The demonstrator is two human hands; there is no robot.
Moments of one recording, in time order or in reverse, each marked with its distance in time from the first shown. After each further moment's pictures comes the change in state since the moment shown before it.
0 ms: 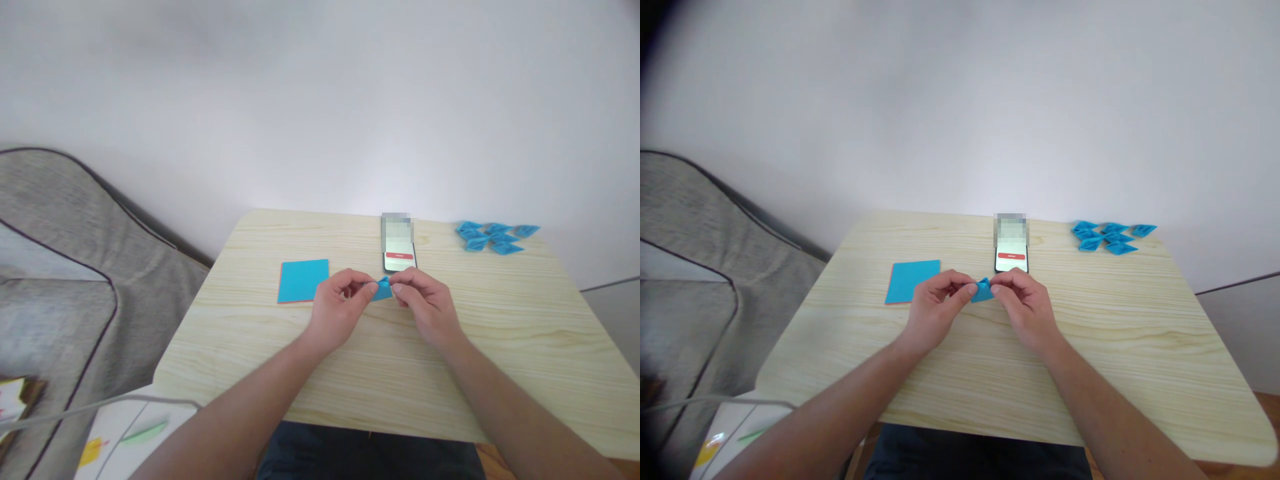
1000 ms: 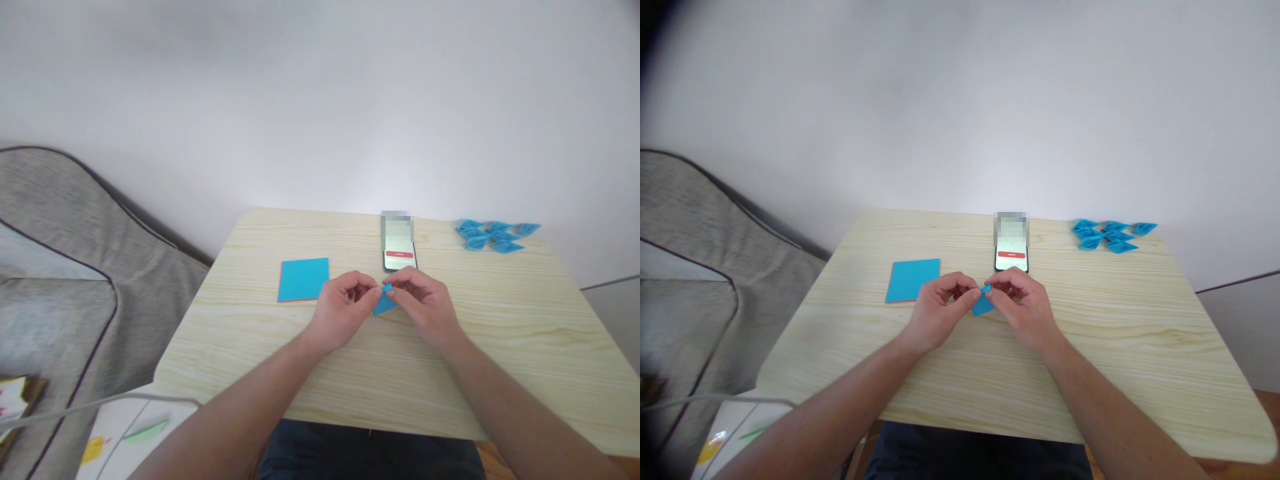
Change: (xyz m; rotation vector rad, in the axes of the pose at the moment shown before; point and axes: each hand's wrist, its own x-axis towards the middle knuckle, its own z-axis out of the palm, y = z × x) left_hand -0.001 0.006 0.002 -0.029 -0.108 -0.055; right_hand 0.000 0.003 0.001 0.044 -0.056 -0.007
